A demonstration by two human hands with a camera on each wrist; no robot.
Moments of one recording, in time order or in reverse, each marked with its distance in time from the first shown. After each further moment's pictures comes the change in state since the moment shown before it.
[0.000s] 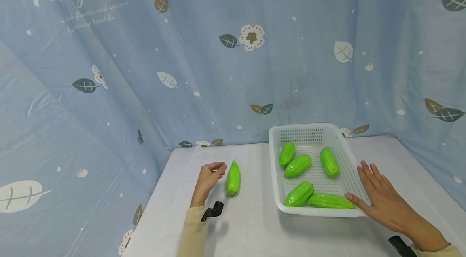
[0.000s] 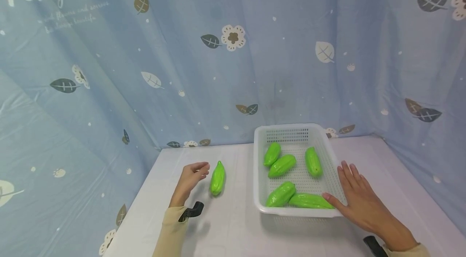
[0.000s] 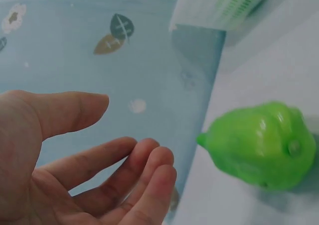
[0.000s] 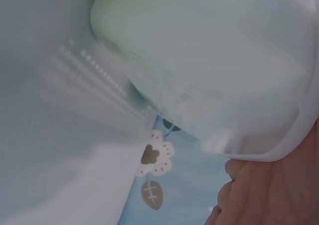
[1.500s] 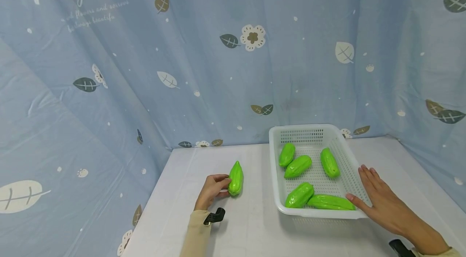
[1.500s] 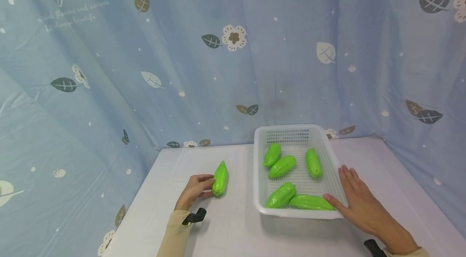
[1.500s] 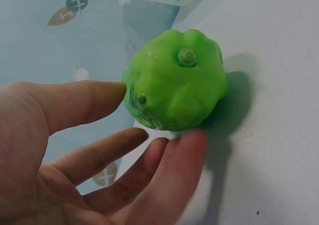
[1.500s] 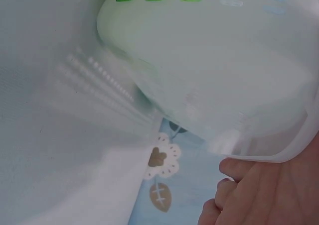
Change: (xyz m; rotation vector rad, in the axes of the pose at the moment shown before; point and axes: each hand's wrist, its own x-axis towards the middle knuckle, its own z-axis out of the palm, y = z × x) left_hand 0.003 -0.047 0.014 -0.126 -0.162 -0.178; right_hand 0.004 0.003 -0.001 0.139 -0.071 0.064
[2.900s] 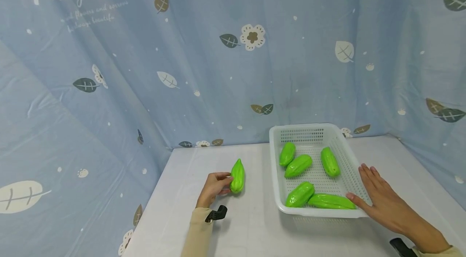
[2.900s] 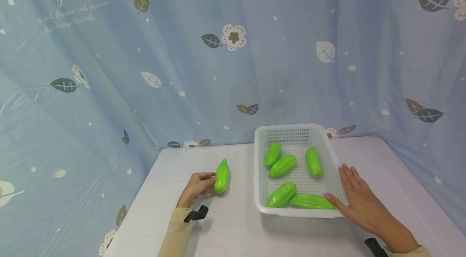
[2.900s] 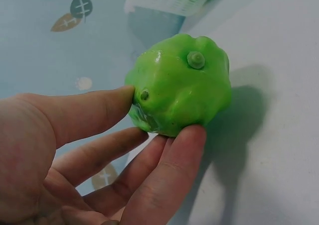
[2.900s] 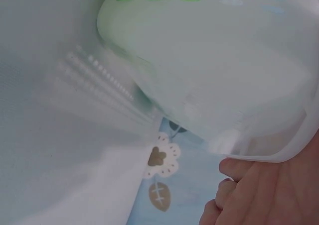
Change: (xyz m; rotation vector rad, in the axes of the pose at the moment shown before) left_hand -0.002 0.010 0.005 -0.012 -0.020 0.035; right_hand -0.002 0.001 0.002 -0.041 0.019 -0.028
